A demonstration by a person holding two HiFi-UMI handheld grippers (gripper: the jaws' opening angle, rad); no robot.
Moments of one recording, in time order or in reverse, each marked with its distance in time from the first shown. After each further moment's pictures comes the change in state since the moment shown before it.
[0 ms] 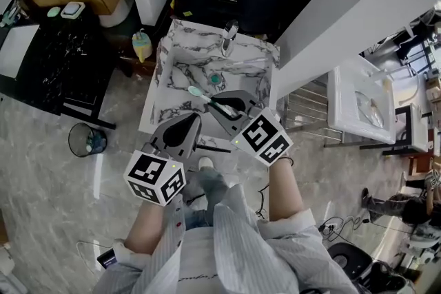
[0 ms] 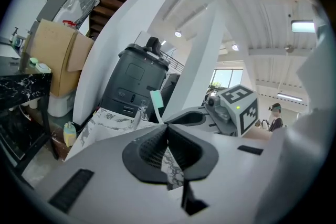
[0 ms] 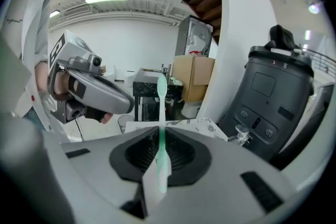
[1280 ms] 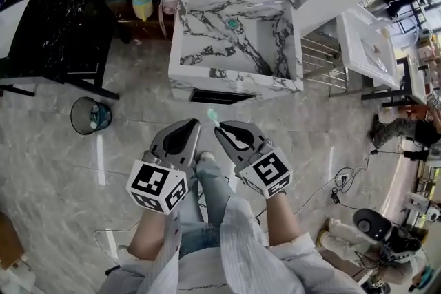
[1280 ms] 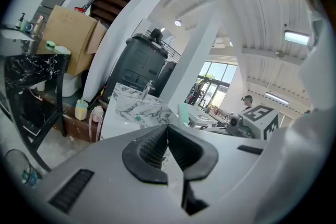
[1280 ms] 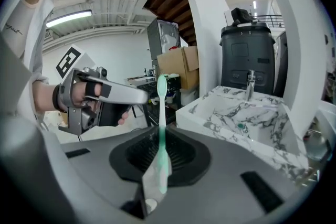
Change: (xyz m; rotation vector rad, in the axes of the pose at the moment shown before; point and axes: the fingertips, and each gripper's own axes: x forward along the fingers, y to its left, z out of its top) left arm -0.179 0.038 -0.106 -0.046 0.154 -0.083; right arm 0.028 0.242 -0.032 0.433 -0.062 -0.178
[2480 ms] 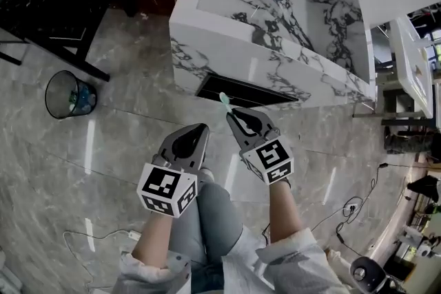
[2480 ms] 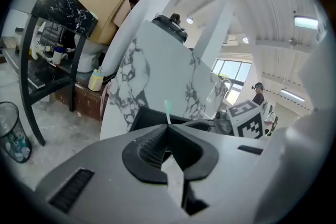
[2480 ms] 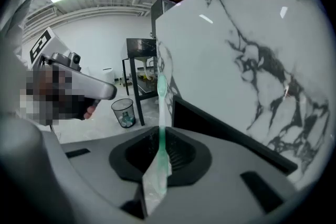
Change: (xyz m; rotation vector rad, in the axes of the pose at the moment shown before) left arm 0.095 0.111 -0.242 -0.063 -0.015 0.124; right arm 0.150 -0.093 -0.247 -0.113 0.100 -0.028
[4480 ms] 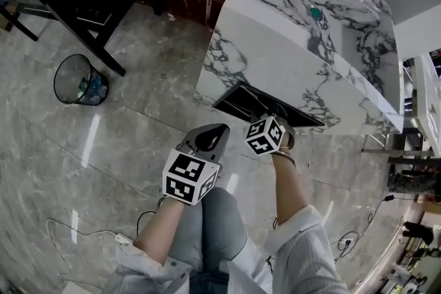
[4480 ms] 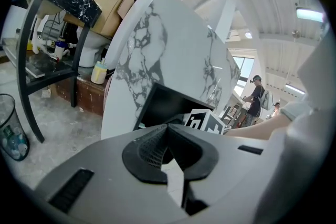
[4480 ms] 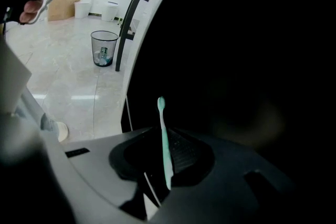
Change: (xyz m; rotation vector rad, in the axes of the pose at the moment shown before) left arm 0.050 0.046 -0.058 0.016 0.024 0.031; right arm 0.125 -0.097 -0.107 -0.481 0.385 -0.279
